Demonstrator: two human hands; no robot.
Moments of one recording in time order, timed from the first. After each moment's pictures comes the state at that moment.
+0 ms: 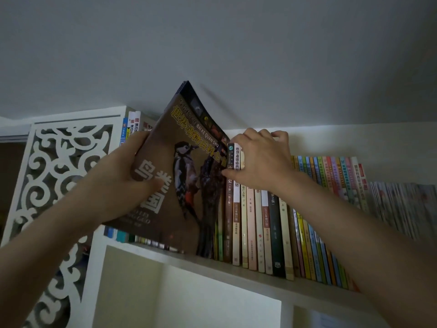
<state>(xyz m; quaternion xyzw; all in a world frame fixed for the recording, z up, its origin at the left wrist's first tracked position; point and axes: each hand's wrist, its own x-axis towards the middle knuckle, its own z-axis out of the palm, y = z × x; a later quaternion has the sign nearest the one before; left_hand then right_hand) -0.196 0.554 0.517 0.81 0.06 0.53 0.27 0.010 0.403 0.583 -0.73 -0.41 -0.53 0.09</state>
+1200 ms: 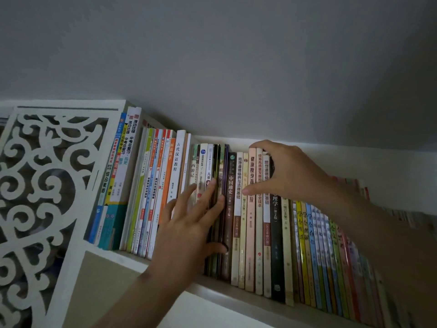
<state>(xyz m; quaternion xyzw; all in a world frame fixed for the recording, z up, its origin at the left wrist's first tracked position) -0.061 0.549 0.448 0.82 0.05 0.56 -0.12 0.020 0.369 0.598 -0.75 -0.51 -0.39 0.18</state>
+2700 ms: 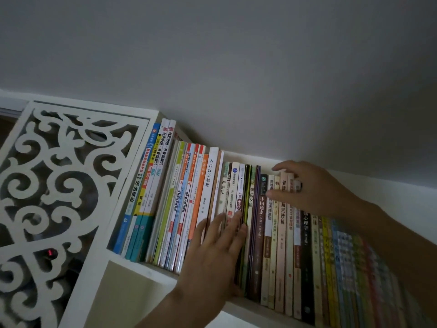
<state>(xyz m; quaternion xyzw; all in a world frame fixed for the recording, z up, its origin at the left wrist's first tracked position) -0.081 0.559 0.443 0.89 0.03 0.45 -0.08 -0.002 0.386 0.612 -0.79 -0.44 -0.40 0.13</state>
